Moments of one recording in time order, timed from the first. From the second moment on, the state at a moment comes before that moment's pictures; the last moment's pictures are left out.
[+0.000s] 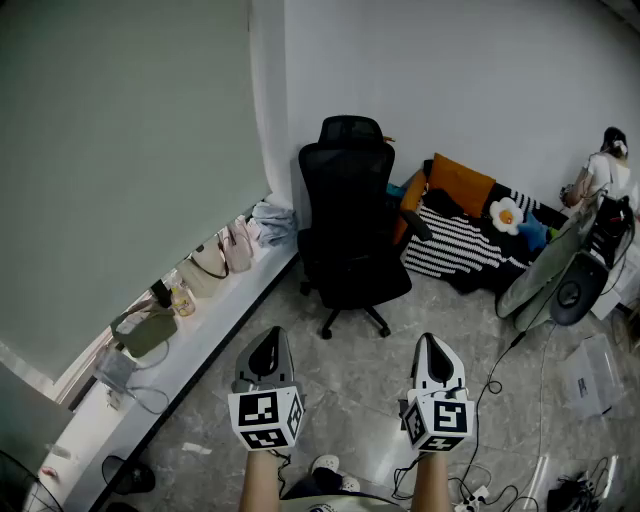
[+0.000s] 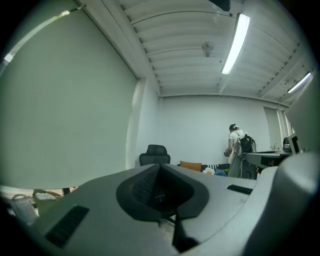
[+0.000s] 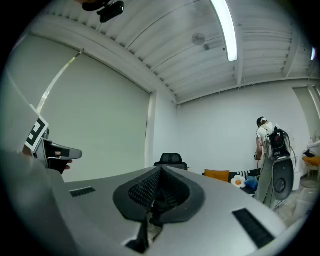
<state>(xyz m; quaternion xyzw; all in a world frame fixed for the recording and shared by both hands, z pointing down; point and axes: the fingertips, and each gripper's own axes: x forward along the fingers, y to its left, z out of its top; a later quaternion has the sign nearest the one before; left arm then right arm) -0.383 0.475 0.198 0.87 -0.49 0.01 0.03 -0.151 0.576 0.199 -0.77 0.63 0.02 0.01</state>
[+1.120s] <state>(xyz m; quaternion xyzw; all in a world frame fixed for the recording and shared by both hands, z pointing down) -0.350 0.390 0.219 0.89 -0.46 0.00 0.04 -0.128 0.500 0.223 -0.77 0.63 0.00 0.01</state>
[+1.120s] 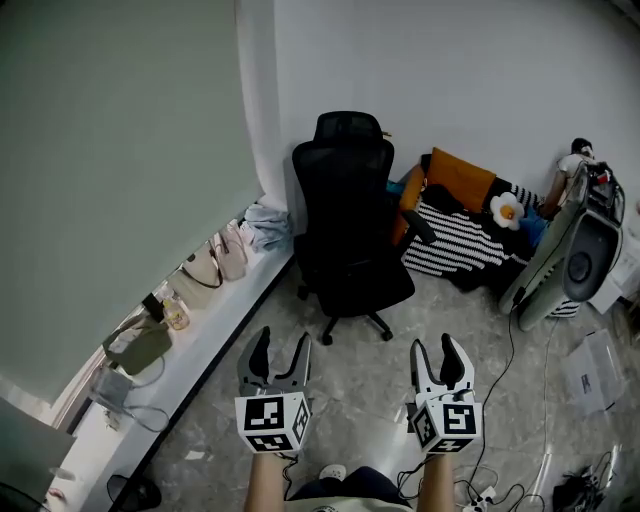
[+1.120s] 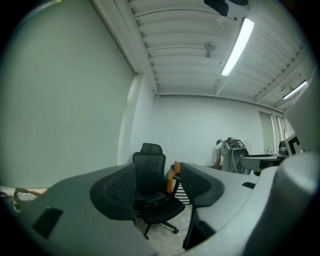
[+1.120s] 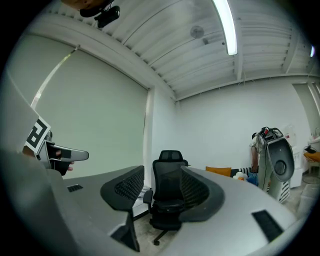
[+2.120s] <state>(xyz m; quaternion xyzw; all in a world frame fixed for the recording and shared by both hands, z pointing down) -0.194 0.184 0.243 0.86 -0.51 0.02 0.07 0.056 0.278 0.243 -0.74 0.67 -0.02 0.00</state>
